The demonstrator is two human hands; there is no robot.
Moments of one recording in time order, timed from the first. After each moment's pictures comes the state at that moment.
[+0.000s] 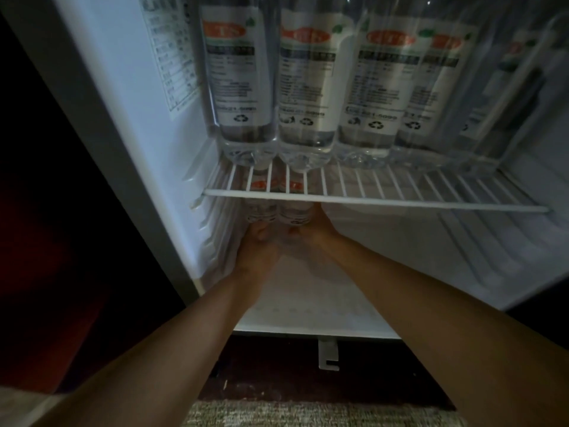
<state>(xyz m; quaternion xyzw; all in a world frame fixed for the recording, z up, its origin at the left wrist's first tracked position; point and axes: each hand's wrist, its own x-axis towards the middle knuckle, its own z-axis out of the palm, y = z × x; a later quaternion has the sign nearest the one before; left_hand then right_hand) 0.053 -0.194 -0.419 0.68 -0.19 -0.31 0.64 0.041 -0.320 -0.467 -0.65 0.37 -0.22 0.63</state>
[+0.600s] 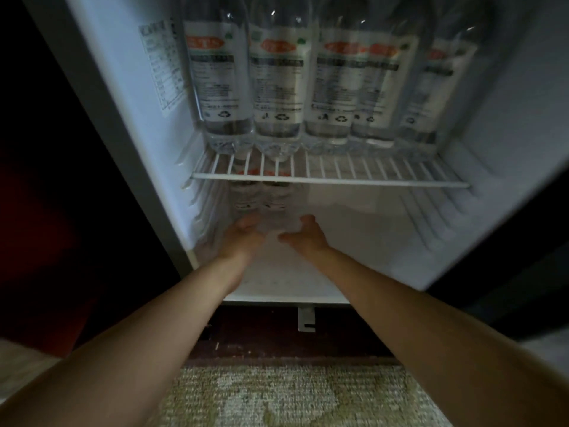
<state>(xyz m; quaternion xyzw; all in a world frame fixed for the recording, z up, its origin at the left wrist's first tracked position) 0.031 -0.173 -0.405 0.77 -0.14 -0.32 0.53 -0.025 -0.280 -0.452 -0.71 0.46 -0.09 0.52</state>
